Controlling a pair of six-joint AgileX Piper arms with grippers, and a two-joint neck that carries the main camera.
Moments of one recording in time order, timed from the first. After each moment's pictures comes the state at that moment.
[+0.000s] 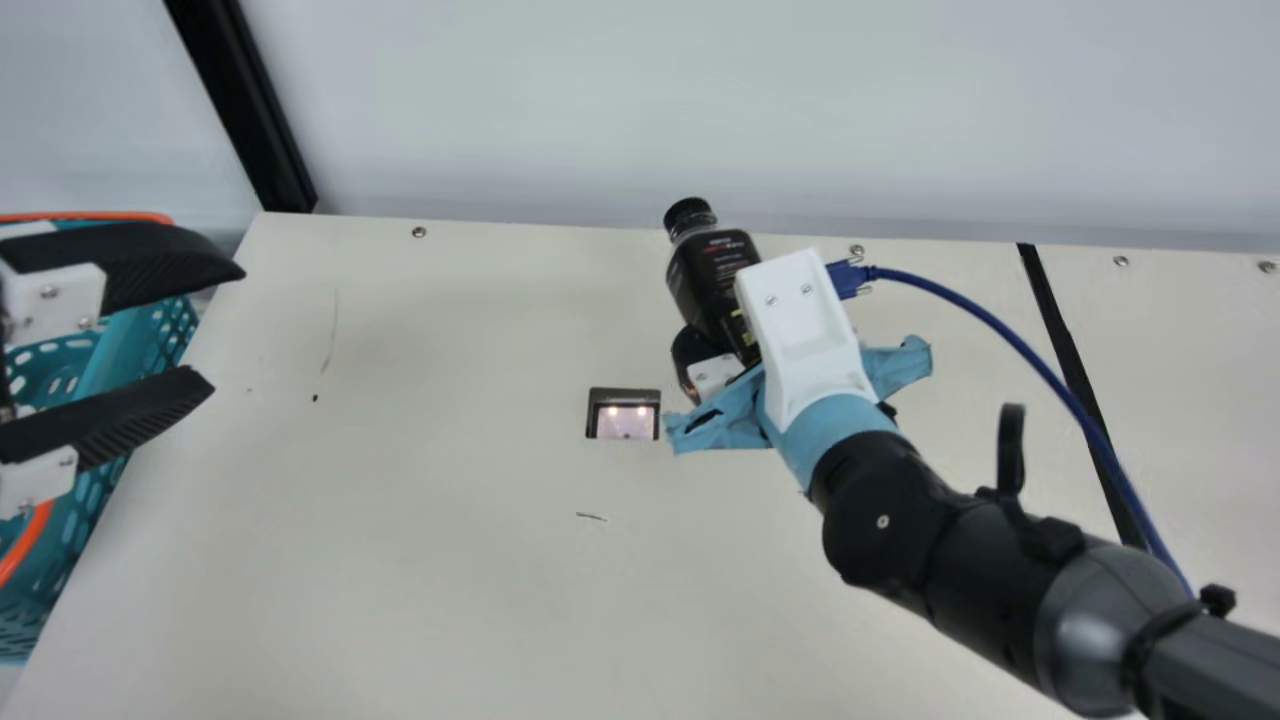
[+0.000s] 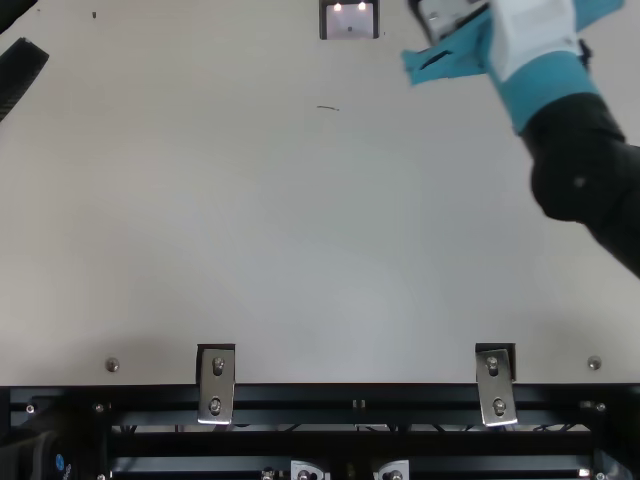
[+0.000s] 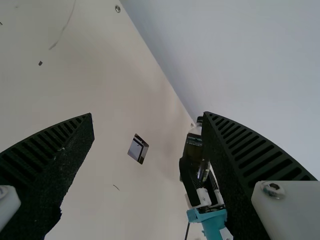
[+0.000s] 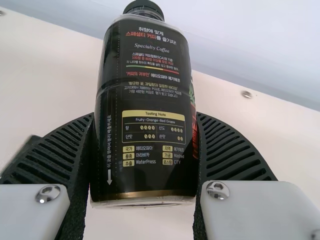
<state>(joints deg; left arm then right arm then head) 17.7 64.9 -42.9 -63.4 43.5 6.0 29.5 98.7 -49.9 51.7 -21.5 -50.7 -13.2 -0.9</state>
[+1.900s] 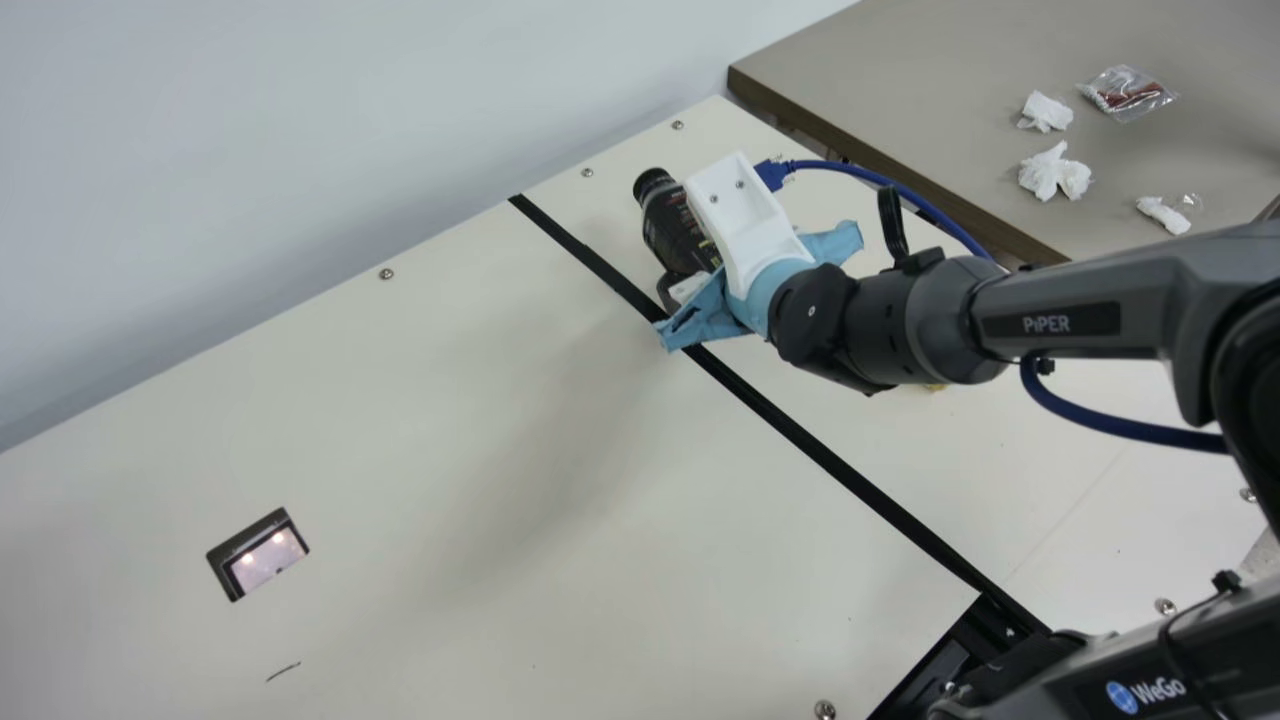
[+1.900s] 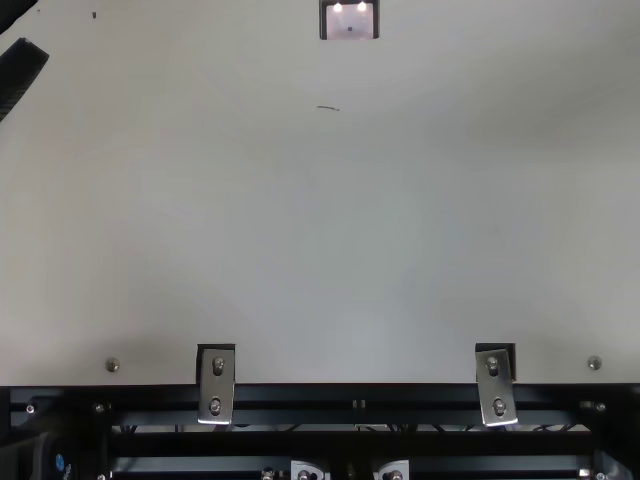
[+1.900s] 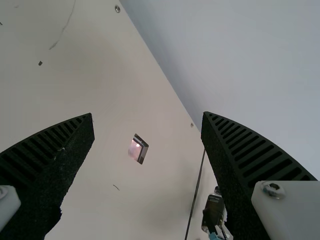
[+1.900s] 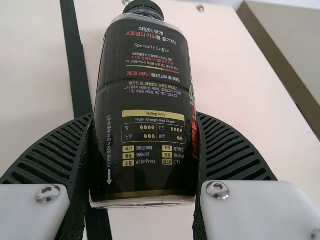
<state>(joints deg) 17.7 64.9 -42.9 -63.4 43.5 6.0 -14.1 89.0 -33.9 38.5 -19.6 -49.6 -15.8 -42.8</state>
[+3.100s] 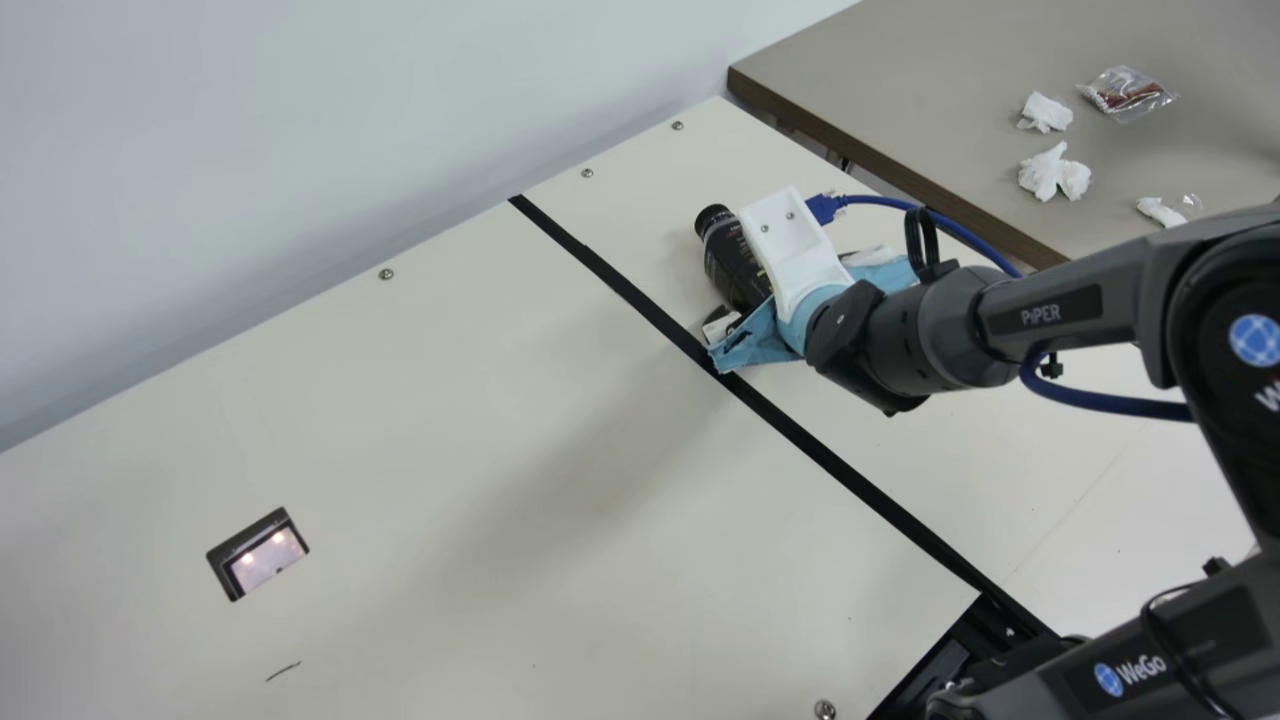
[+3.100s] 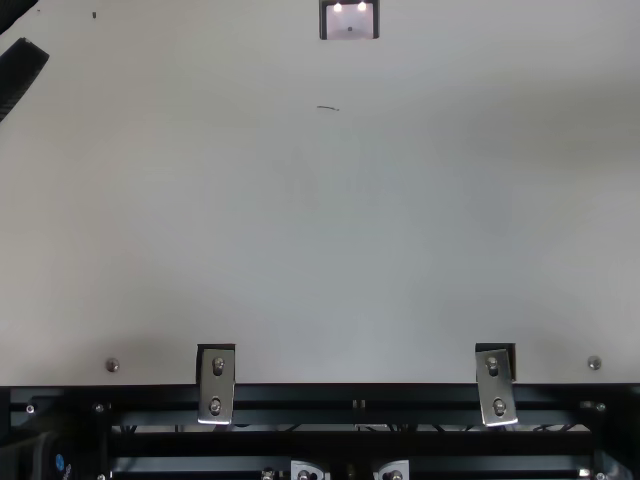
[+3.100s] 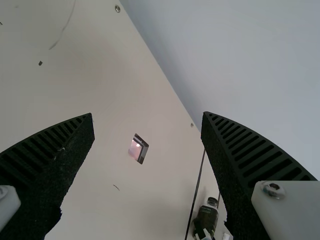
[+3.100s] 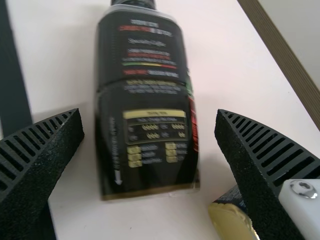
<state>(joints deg) 17.7 64.9 -42.9 -63.4 43.5 6.0 -19.3 90.6 -30.5 45.0 -21.4 -56.0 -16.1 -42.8</state>
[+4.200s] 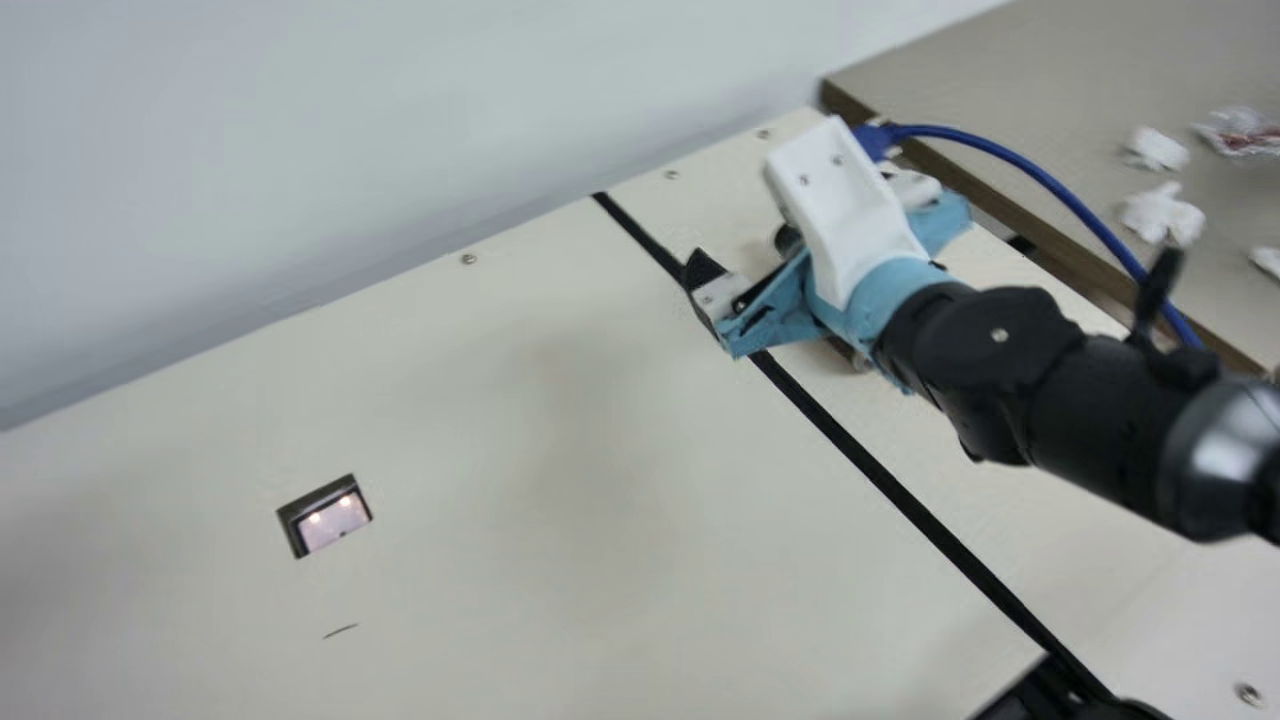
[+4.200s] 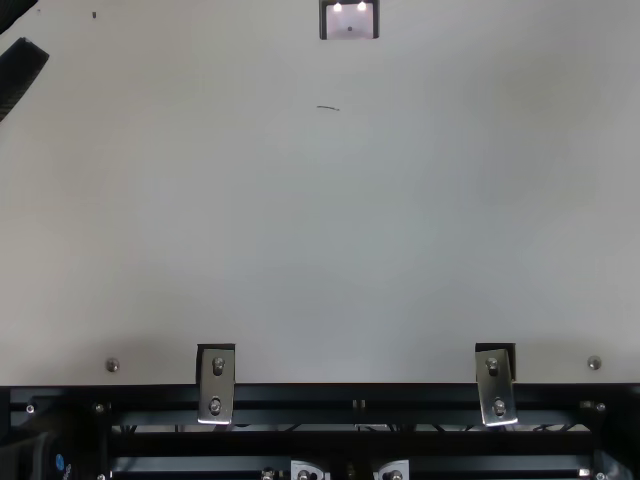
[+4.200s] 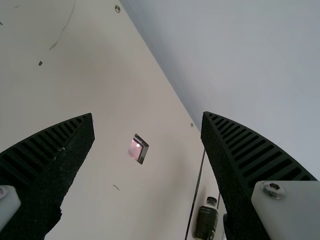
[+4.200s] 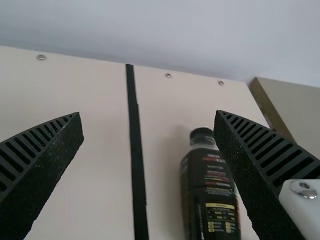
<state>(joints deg) 17.7 64.9 -42.9 -63.4 43.5 6.0 -5.1 68.8 -33.4 65.5 -11.4 -79.8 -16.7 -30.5</state>
